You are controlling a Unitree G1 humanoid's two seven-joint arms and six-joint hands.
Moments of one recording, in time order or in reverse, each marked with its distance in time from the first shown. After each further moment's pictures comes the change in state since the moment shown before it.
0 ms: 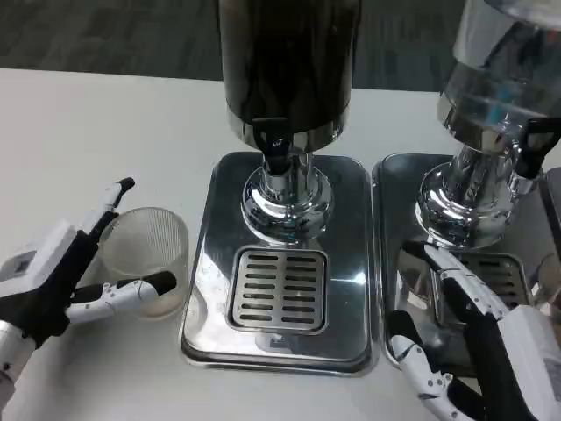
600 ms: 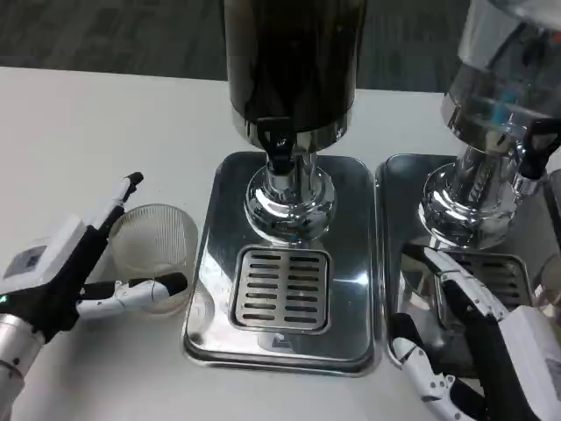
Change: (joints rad) left arm -0.019 -0.010 -0.042 0.000 -0.014 0.010 0.021; right arm 0.000 -0.021 -0.005 -0.002 0.021 0.000 0.020
